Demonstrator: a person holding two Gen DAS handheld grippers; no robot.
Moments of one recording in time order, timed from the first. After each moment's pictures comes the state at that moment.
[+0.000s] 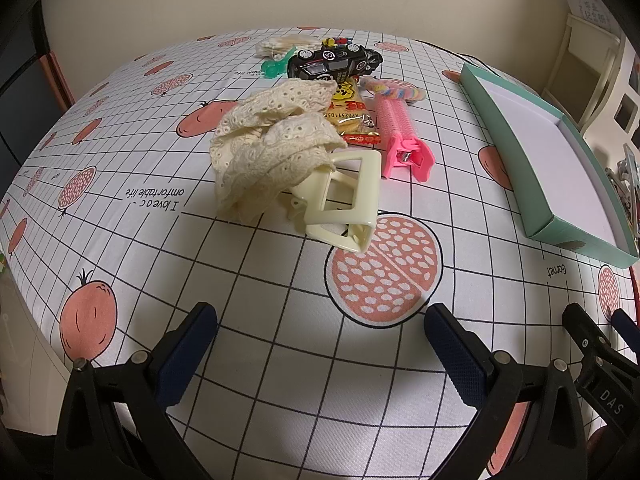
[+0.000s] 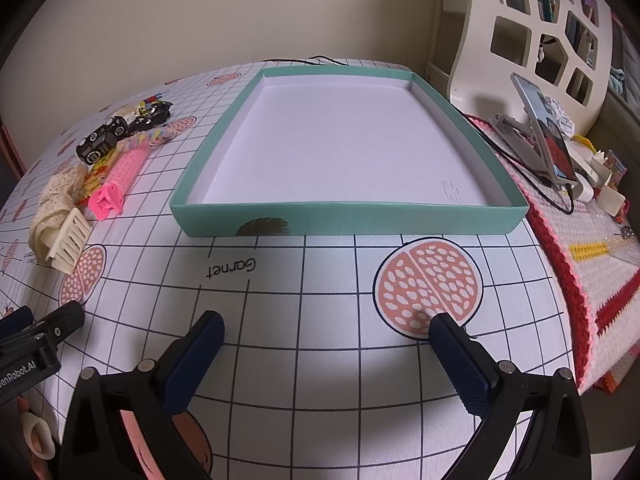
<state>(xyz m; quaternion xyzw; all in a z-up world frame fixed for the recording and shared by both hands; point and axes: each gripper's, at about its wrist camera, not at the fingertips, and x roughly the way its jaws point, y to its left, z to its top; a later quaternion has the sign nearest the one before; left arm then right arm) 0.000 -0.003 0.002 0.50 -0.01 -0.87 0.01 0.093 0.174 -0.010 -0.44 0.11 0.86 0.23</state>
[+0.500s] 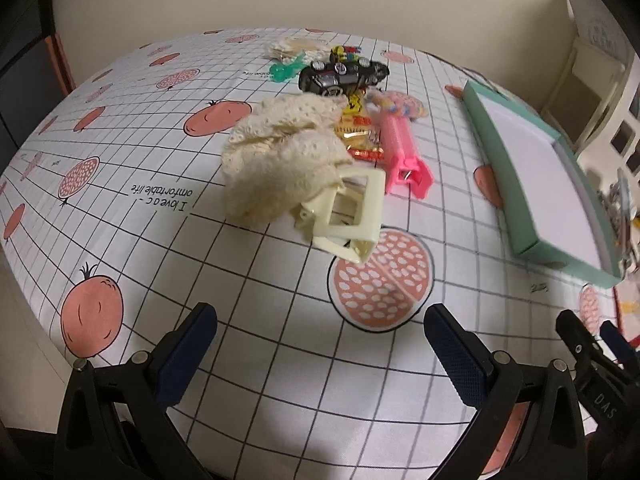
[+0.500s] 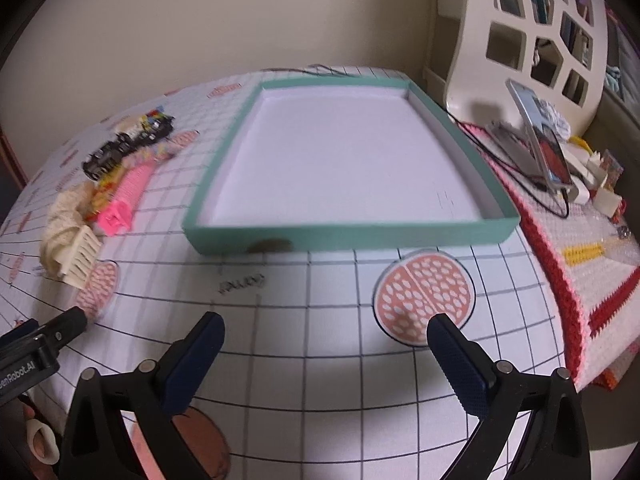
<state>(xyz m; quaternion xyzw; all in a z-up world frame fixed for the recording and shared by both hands) -0.001 -0.015 0.018 0.50 0.02 -0.87 0.01 0.098 0.169 0.013 -0.42 0.11 0.87 0.22</state>
